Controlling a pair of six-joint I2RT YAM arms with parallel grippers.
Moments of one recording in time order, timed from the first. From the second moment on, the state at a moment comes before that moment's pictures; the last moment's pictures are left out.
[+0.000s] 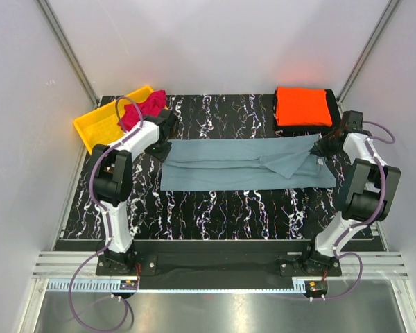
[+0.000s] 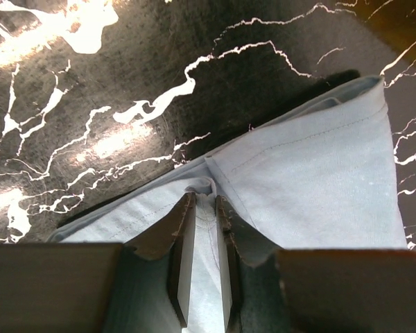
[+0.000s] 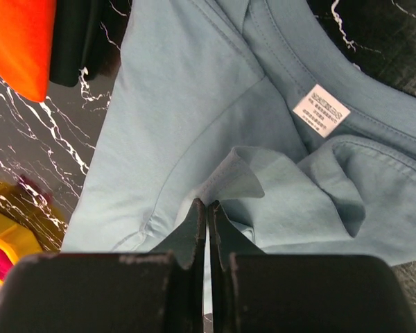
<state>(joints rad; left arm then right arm) -0.30 1.99 1.54 -0.97 -0.37 -1.45 -0.30 1.75 1.27 -0.55 -0.20 0.76</state>
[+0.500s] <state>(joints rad) -0.30 1.99 1.54 -0.98 -0.45 -1.43 -0.30 1.89 1.35 -0.51 -0.23 0.75</state>
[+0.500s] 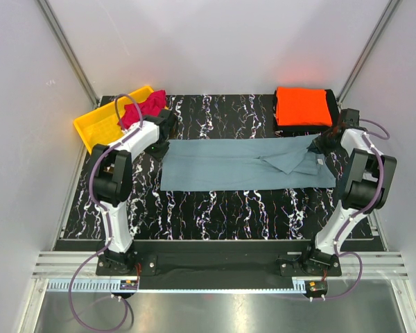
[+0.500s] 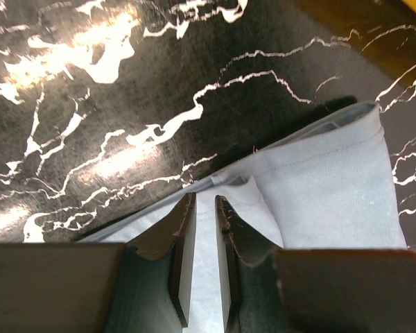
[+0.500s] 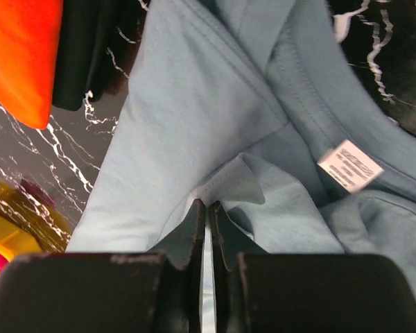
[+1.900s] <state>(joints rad) -0.54 1.39 0.99 -0.31 -0.20 -0.89 -0.20 2.01 1.50 -0.45 -0.32 0.62</state>
